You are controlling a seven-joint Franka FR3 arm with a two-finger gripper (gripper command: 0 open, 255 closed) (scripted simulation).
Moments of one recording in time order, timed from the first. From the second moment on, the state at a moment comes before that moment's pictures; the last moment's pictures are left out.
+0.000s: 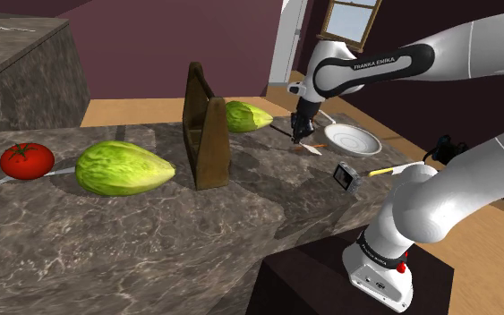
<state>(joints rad) 0.17 -0.44 -0.33 -2.50 -0.09 2.10 -1.20</state>
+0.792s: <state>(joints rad) 0.18 -0.37 -0.36 -2.59 -0.08 2.25 -1.22</state>
